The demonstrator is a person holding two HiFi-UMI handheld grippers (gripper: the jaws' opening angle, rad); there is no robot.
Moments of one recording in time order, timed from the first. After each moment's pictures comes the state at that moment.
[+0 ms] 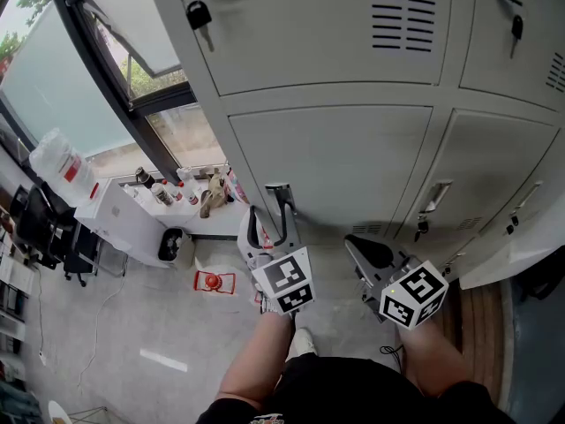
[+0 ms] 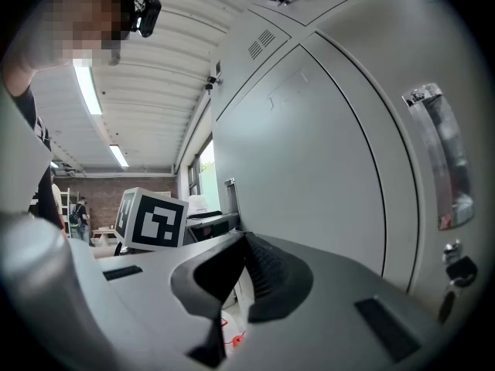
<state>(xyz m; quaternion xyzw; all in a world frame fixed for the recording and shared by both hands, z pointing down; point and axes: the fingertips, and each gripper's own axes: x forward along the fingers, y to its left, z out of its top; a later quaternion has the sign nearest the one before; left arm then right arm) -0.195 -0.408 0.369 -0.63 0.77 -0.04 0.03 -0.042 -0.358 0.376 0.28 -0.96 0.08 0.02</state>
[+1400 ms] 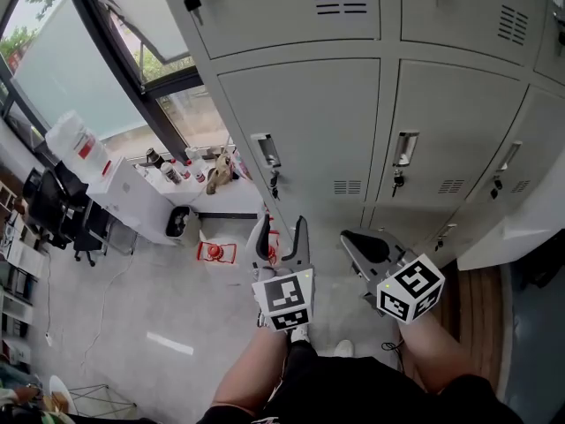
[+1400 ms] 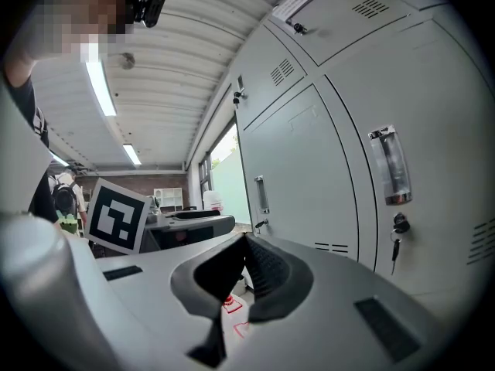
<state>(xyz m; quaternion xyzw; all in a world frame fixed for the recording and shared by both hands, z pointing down) -0.101 -0.278 0.375 -0.69 0.72 -0.06 0.03 0.009 -0.260 0.385 0.25 -0.96 0.08 0.03</state>
